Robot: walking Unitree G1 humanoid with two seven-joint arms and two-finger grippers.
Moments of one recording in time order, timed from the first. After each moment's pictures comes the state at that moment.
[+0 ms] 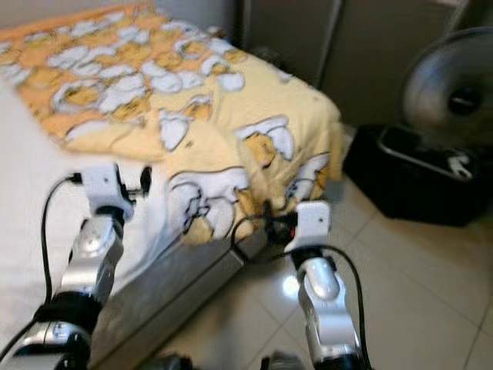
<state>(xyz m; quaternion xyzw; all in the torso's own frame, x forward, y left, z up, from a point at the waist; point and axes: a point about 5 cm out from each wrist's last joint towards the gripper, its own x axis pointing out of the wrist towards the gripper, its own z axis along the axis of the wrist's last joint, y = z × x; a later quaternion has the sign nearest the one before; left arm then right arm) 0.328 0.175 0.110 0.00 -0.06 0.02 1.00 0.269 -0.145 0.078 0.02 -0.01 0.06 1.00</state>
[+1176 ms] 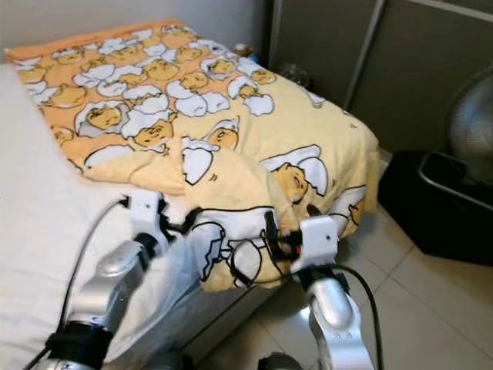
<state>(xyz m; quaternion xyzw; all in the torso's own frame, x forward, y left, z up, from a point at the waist) 0.294 0.125 0.056 -0.07 0.16 -0.15 0.97 0.228 -0.146 0.081 -0.01 0.02 0.10 0.99</state>
